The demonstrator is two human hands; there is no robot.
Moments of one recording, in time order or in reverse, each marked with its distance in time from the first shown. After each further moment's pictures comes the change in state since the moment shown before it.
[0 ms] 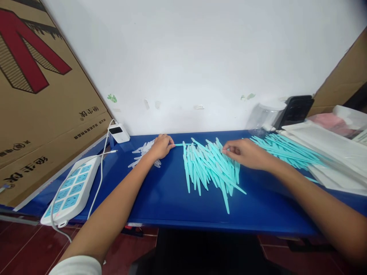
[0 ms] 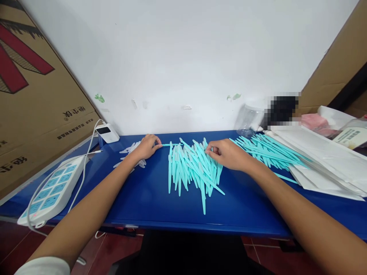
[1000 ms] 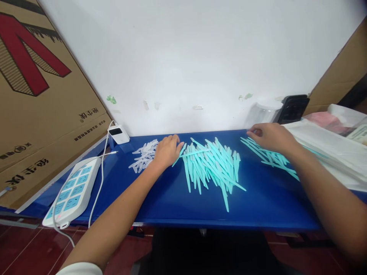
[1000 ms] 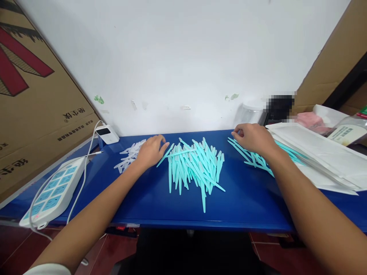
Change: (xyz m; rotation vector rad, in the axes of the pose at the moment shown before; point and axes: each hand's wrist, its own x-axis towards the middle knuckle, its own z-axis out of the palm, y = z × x) left_hand -0.030 0.069 -0.010 0.122 0.148 -0.029; right_hand -0.005 0.053 -0.047 -0.415 0.230 0.437
